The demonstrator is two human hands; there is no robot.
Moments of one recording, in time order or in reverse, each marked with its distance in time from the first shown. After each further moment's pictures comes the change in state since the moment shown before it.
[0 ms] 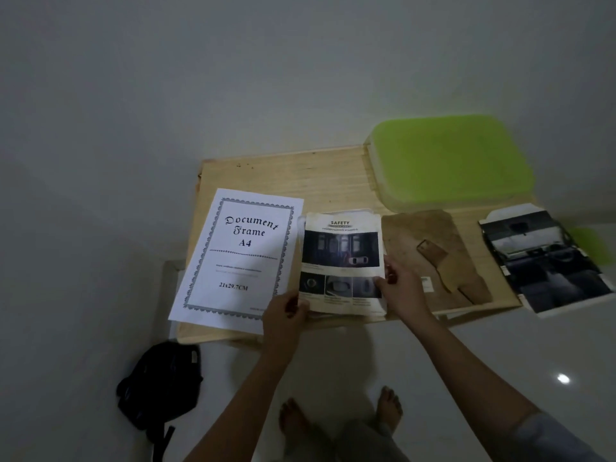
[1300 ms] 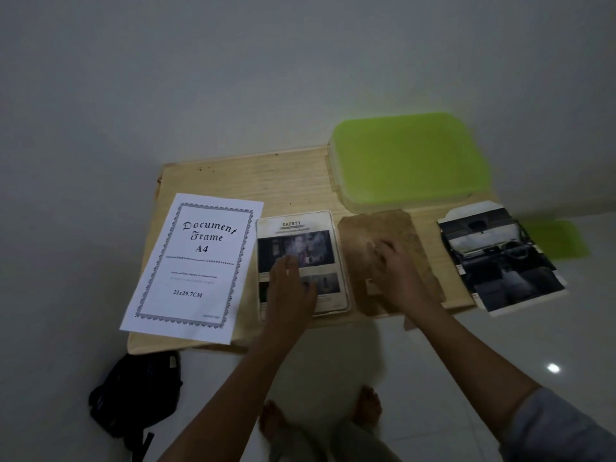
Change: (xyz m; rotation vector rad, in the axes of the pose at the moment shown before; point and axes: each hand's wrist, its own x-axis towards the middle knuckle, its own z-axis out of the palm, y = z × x) left_hand 0.018 0.062 0.074 0.452 -0.092 0.209; right_hand 0.027 0.021 -0.073 -0.338 -0.003 -0.184
